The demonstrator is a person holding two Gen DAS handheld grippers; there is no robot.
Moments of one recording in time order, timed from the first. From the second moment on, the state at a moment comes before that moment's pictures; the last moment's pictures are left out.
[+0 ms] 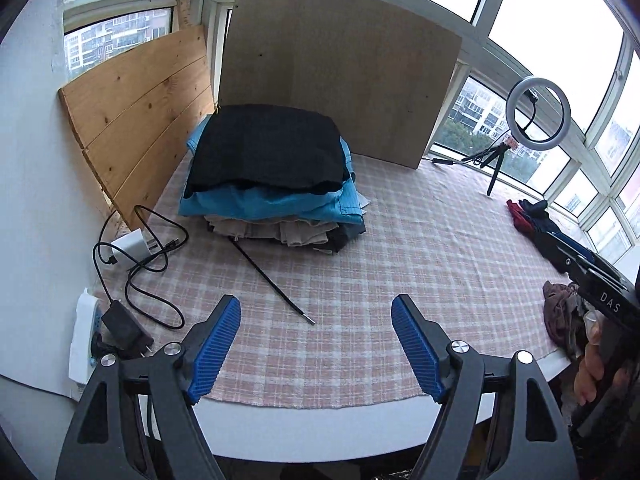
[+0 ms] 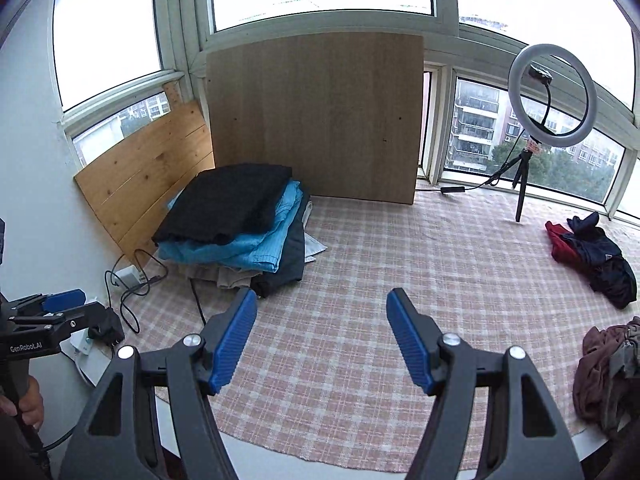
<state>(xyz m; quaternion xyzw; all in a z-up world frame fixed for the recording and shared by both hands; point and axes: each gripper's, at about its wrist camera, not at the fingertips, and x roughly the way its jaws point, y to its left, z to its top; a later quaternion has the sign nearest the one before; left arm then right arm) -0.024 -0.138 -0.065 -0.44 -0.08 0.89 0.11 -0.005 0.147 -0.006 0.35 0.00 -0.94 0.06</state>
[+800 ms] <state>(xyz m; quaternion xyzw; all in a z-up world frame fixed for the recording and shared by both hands) -0.045 -0.148 -0.061 -0.44 -0.10 0.88 0.11 -0.015 0.149 -0.013 0.36 0.00 -0.93 0.05</state>
